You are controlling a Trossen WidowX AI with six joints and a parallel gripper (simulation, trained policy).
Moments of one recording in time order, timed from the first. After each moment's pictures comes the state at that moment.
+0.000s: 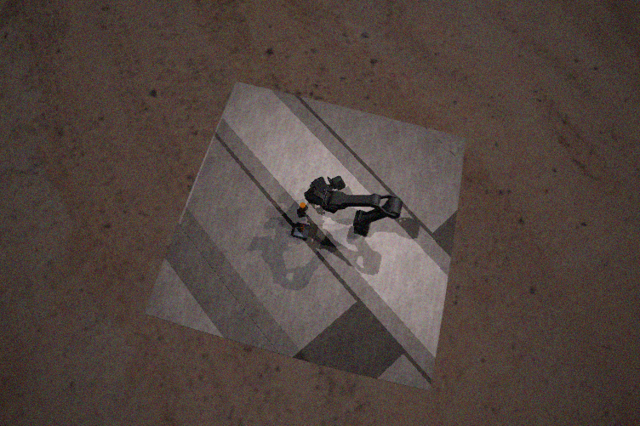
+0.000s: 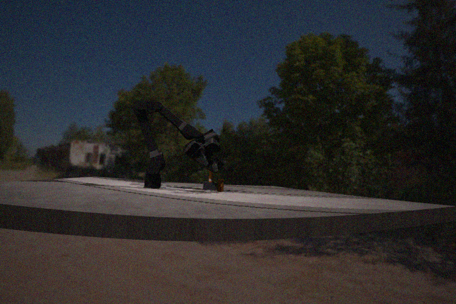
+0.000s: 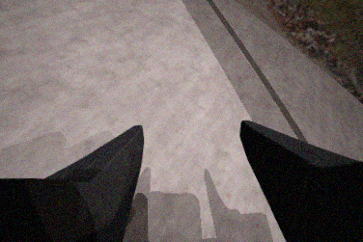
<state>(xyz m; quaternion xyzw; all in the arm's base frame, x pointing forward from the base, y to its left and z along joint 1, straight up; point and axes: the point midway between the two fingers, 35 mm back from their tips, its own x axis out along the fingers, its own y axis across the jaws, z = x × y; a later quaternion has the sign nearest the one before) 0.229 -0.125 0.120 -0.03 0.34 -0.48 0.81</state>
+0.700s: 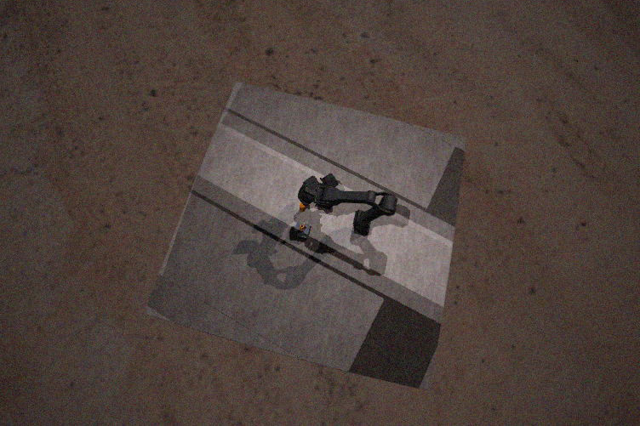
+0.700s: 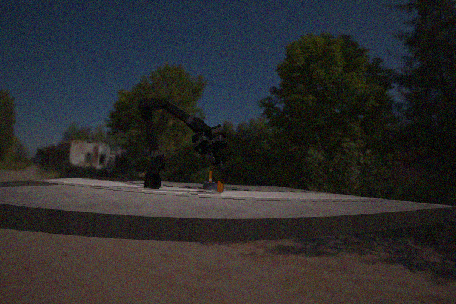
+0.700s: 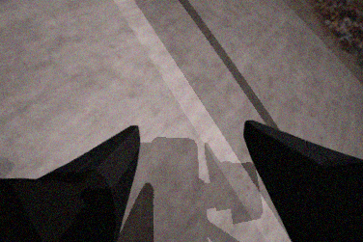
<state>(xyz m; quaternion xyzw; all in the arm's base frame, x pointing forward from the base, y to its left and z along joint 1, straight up) 0.258 -0.103 0.136 -0.01 0.40 -0.42 0.81</state>
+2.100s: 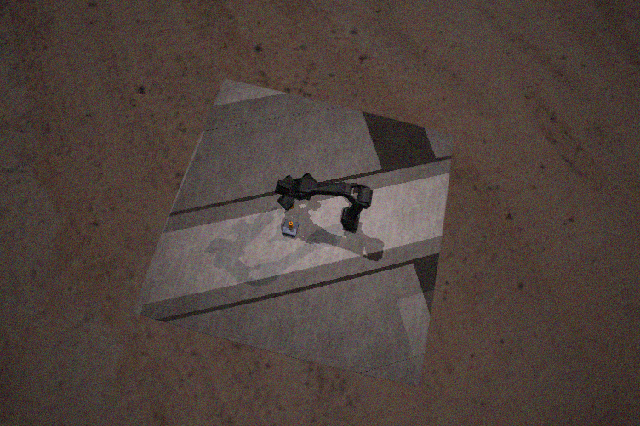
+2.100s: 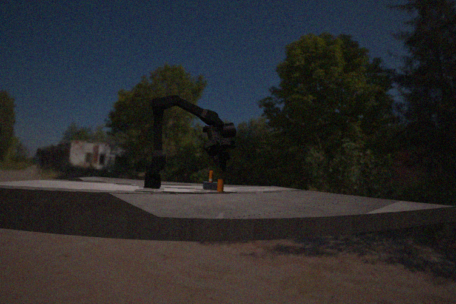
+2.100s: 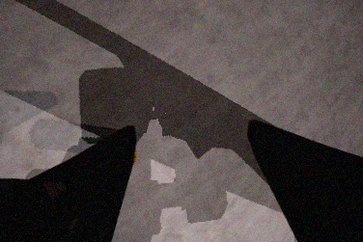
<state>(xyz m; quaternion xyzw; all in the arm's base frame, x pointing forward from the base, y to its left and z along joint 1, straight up) 0.287 -0.053 0.136 0.06 0.55 -0.30 0.78</state>
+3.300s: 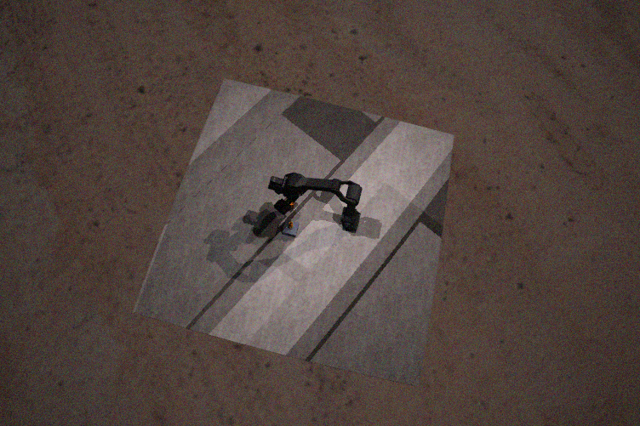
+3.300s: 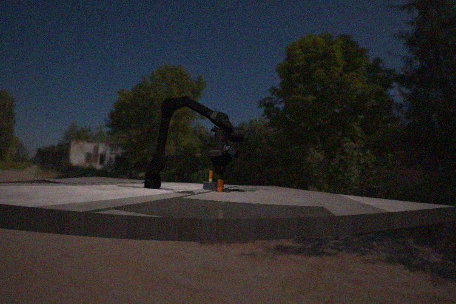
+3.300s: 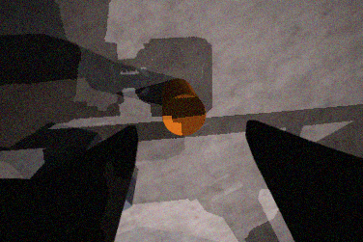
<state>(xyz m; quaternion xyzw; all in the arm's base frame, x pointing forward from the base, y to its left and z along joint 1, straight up) 0.296 -0.019 0.113 0.14 0.66 -0.19 0.71</state>
